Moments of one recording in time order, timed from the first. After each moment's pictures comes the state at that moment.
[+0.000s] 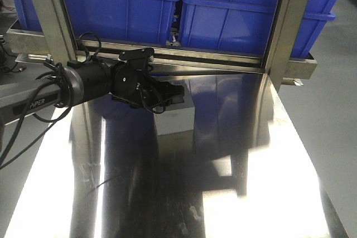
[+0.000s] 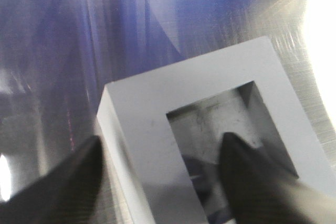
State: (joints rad) left arm -0.45 2.11 -1.61 -0.12 0.46 -0.37; right arm -0.05 -0.02 0.03 0.01 0.22 0.01
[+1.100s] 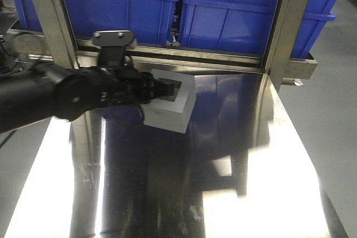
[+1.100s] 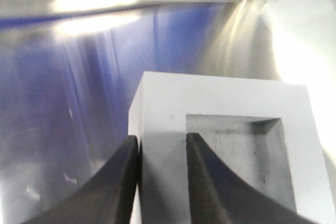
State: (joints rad) left arm -0.51 1.65 -1.17 -0.02 0.20 -0.34; right arm -0.05 -0.02 0.03 0.01 0.22 0.01
